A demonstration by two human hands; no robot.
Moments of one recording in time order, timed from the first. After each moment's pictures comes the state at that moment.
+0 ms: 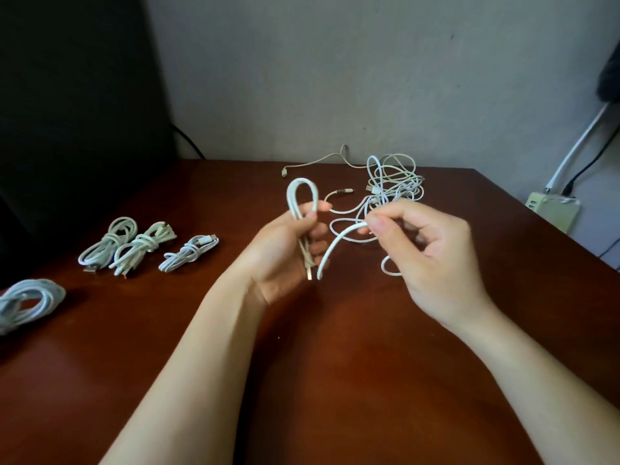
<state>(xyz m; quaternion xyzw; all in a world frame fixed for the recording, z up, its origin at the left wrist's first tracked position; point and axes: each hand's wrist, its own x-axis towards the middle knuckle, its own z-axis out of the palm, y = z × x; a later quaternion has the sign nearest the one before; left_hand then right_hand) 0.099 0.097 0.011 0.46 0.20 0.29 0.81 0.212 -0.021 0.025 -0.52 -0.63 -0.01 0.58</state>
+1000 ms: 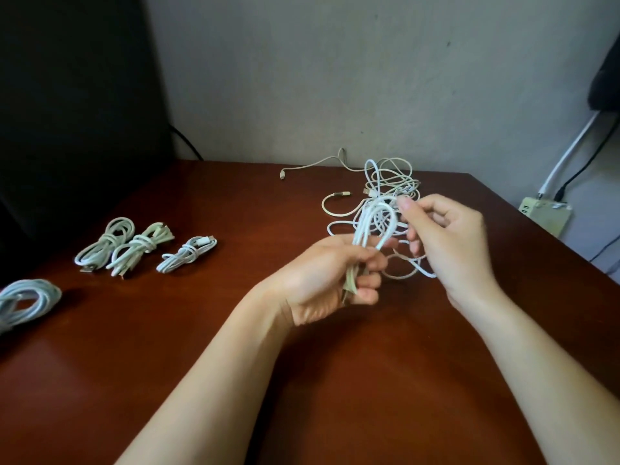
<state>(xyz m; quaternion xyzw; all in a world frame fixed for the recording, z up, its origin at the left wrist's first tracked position) 0.112 0.062 0.017 0.52 0.11 0.13 0.84 0.245 -0.010 0.024 -0.64 -0.40 0.06 0.65</state>
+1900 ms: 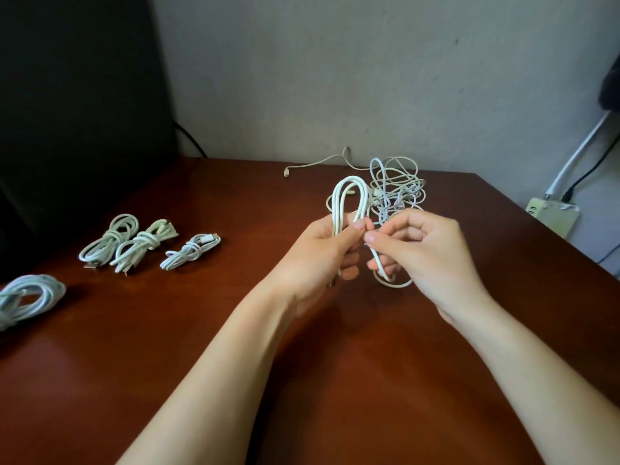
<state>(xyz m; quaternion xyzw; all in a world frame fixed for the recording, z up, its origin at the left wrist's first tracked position) 0.112 0.069 0.013 0.63 0.17 0.30 0.70 0.223 -0.011 0.022 -0.63 -0.43 0.20 0.61</state>
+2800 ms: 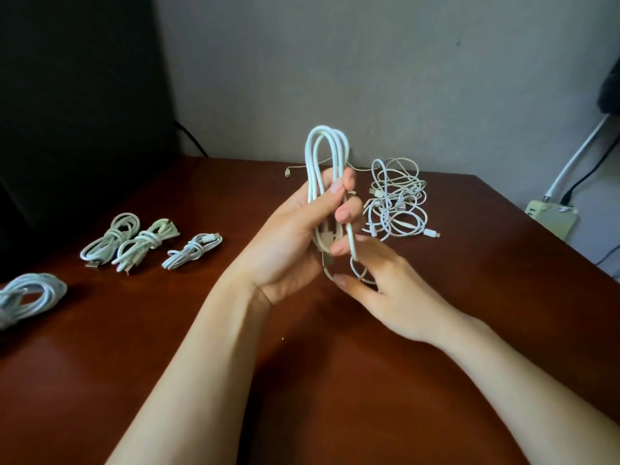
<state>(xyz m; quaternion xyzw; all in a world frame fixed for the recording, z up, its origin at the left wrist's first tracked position) 0.089 0.080 0.035 0.52 -0.05 0.28 0.80 0.225 0.001 -0.012 -0.61 -0.73 0.03 0.33</state>
